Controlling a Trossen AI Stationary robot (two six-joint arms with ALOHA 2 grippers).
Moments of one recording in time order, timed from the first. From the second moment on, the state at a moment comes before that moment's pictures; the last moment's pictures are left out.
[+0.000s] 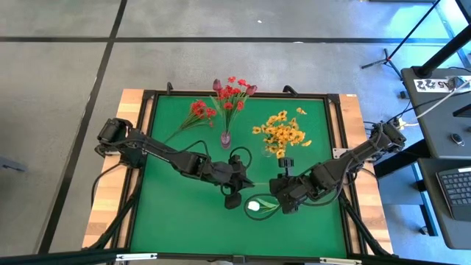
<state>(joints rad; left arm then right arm) -0.27 1.74 1.18 0.06 -0.18 -0.34 0.54 1.58 1.39 -1.02 0.36 0.34</state>
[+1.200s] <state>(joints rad) -0.37 1.49 1.18 0.32 -0.69 -0.03 1.05 1.47 1.77 -1.01 1.11 0.26</state>
